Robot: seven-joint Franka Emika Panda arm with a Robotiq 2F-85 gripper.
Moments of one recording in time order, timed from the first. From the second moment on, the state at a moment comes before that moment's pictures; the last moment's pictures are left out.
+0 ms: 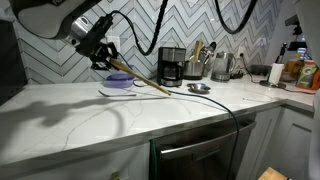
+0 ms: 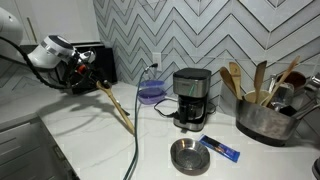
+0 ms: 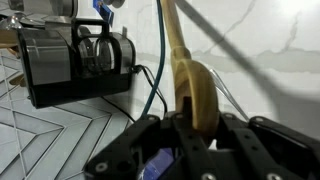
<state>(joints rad) 0.45 0.45 0.18 -1.44 -0.91 1.51 0.46</state>
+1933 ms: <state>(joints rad) 0.48 0.53 0.18 -1.45 -0.98 1.58 0.53</state>
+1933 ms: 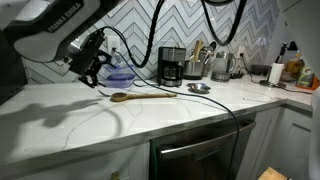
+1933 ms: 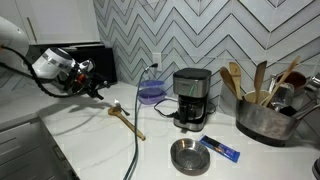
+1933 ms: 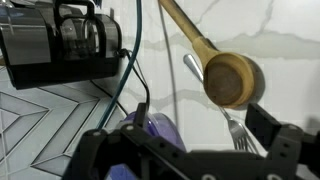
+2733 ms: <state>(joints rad) 0.39 0.05 0.24 -1.90 -0.66 1.92 0.52</state>
